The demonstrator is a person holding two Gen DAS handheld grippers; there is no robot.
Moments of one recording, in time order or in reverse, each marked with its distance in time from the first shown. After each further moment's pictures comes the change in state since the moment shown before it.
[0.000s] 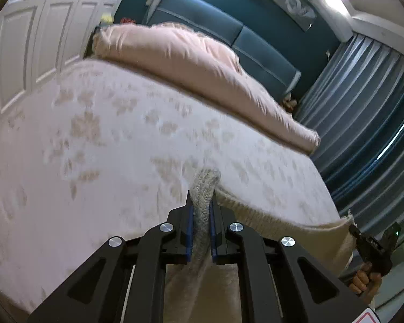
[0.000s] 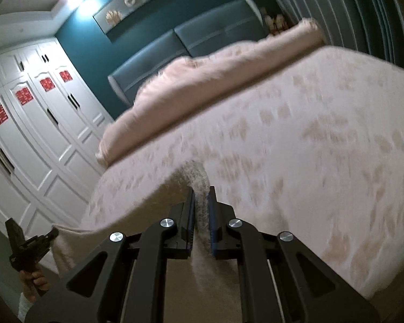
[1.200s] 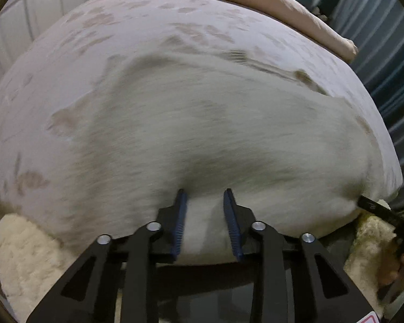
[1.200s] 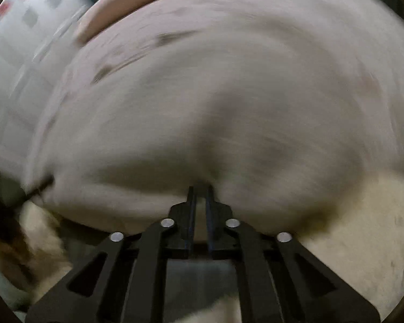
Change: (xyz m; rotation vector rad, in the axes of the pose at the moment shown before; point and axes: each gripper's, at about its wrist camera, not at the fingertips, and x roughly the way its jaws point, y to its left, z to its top) left arm 0.020 -0.001 -0.206 0.127 0.394 0.266; right arm 0.032 -0.027 -0.192 -0.046 0.567 -0.167
